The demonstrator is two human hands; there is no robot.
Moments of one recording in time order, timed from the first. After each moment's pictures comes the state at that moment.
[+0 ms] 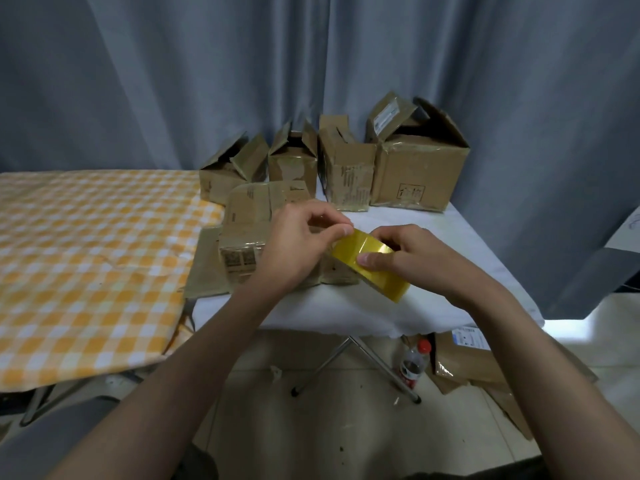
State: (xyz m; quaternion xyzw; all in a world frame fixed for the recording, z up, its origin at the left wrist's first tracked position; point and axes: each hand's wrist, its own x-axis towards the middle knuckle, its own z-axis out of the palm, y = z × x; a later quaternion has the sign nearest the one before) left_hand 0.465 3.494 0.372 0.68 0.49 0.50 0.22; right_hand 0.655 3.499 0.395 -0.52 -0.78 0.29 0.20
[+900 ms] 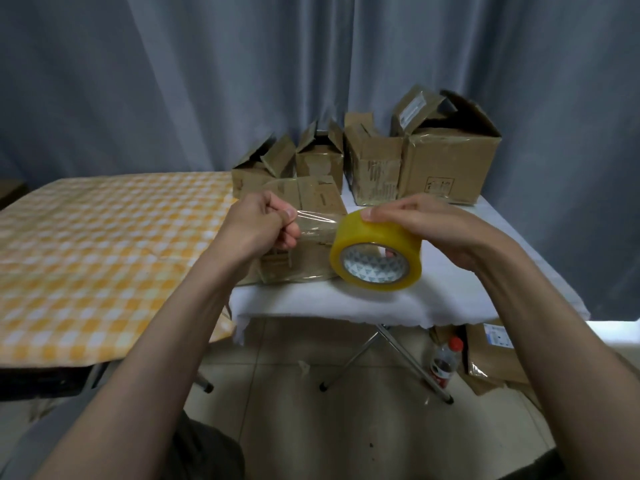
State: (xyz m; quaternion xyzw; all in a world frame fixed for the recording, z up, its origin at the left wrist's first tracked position) left_hand 0.396 3.461 0.393 0.54 0.62 0.48 0.32; right_hand 0.631 3.511 0.402 -0.47 -0.74 0.43 0.24
